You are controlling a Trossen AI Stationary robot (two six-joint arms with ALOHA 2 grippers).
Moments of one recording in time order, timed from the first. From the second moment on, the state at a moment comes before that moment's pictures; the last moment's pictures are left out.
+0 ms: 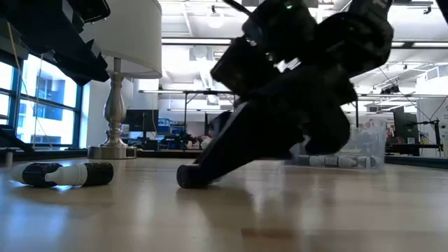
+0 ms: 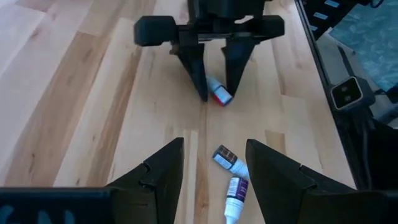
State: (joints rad) left arm -0.47 0.99 0.51 -0.12 -0.23 -0.53; right arm 0.26 2.10 1.00 0.52 -0.14 0.01
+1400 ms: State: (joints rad) left arm -0.47 0.99 0.51 -0.16 -0.23 -0.53; right arm 0.10 1.16 0.57 -0.56 0.48 0.43
